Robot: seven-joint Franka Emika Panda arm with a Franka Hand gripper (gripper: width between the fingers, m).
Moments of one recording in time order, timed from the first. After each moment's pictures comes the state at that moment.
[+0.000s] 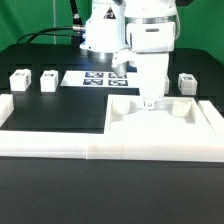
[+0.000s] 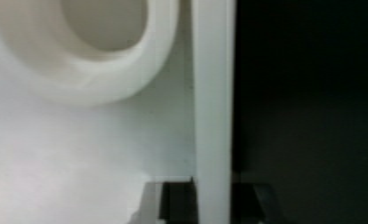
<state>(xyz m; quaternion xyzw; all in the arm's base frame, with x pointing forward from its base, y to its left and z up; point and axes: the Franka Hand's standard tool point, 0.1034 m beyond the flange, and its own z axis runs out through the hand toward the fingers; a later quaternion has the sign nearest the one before) 0.491 0.060 0.008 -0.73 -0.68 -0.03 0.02</state>
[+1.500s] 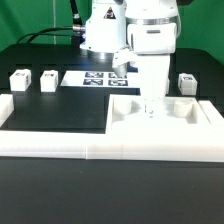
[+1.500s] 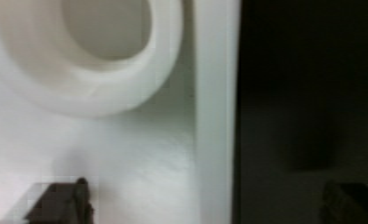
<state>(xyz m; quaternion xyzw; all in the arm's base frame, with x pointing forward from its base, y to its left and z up) 0.491 0.059 0.008 -0.73 -0.68 -0.02 0.02</state>
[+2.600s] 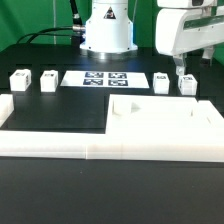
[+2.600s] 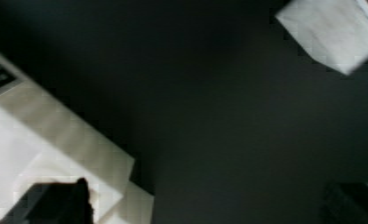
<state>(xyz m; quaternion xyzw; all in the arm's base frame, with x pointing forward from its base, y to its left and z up) 0.448 0.155 0.068 -0.94 -0.34 -0.03 0.01</state>
